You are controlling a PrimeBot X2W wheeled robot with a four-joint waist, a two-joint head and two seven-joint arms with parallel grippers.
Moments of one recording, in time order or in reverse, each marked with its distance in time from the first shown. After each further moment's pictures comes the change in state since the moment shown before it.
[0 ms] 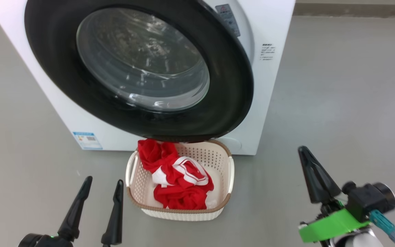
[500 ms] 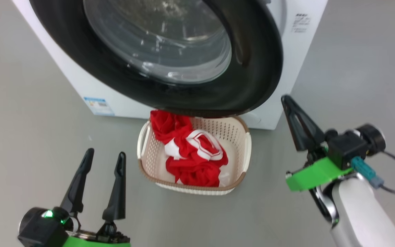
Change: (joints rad) left arm -0.108 -0.024 -0.016 -0.033 -0.086 -0.017 -0.004; right arm -0.304 -0.016 0.072 0.145 -0.070 0.000 0.000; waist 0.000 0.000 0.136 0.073
